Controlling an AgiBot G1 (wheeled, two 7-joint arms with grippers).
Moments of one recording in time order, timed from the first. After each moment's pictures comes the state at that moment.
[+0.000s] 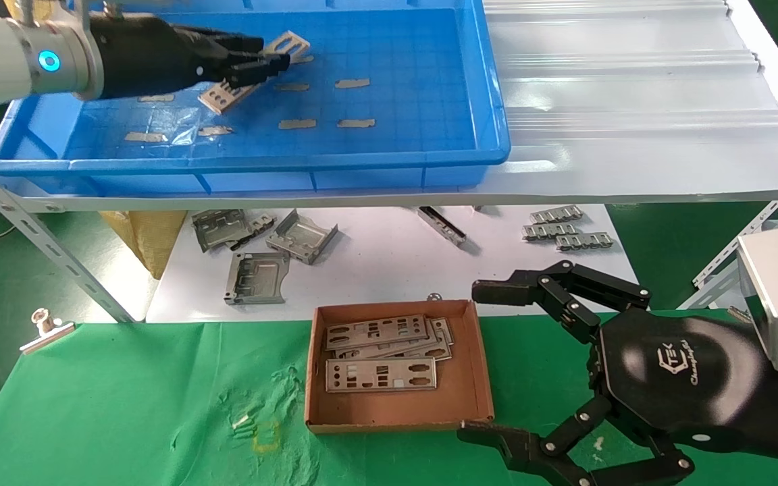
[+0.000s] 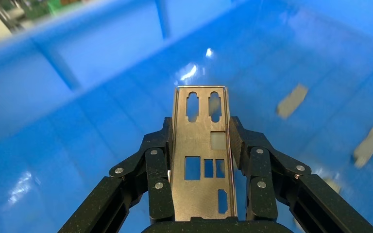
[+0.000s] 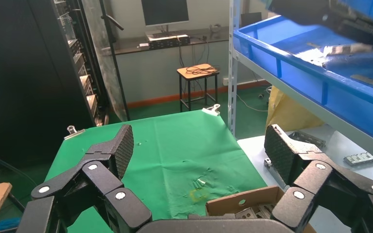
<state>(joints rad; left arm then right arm) -2.05 1.24 0.58 -0.02 1.40 0.96 -0.05 1.10 -0.57 -0.39 1.25 -0.65 -1.45 0.13</state>
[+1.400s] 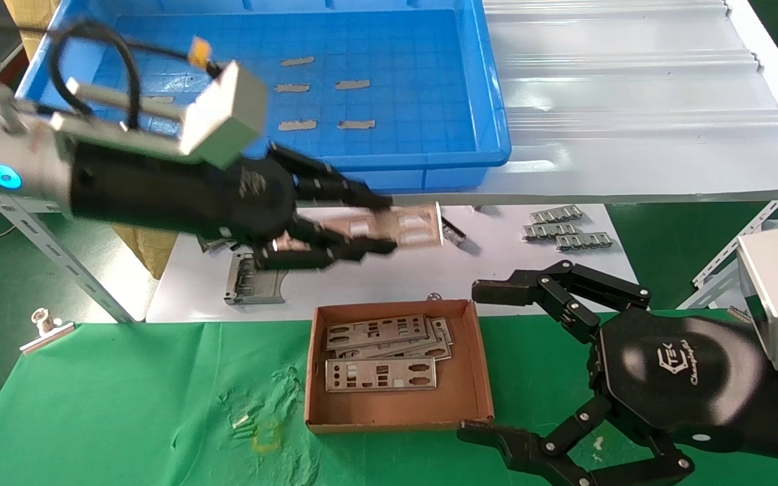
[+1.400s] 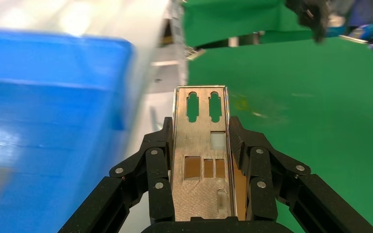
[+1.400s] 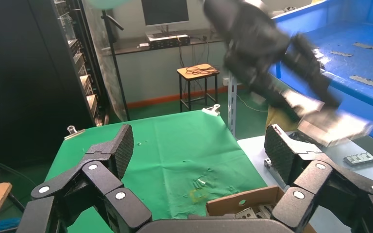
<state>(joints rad) -1.89 1.11 0.72 -0.40 1.19 1.59 0.09 1.10 -0.57 -0.39 1.25 -0.65 -1.45 0.13</state>
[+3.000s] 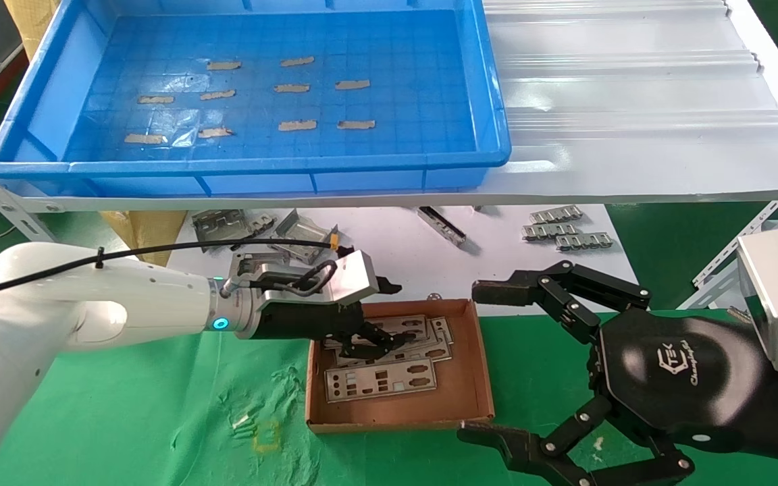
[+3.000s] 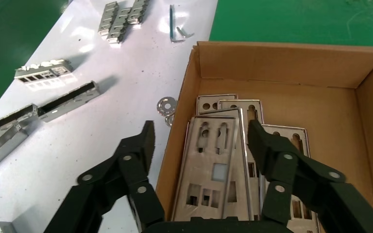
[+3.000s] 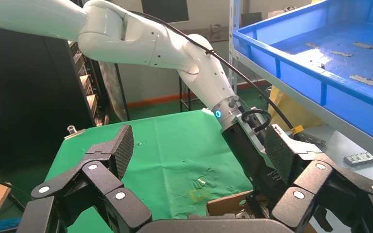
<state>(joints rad) -1.61 1.34 0.84 -0.17 1.17 1.15 0.40 1.10 -0.57 -0.39 1.25 -0.65 -1.45 0.13</state>
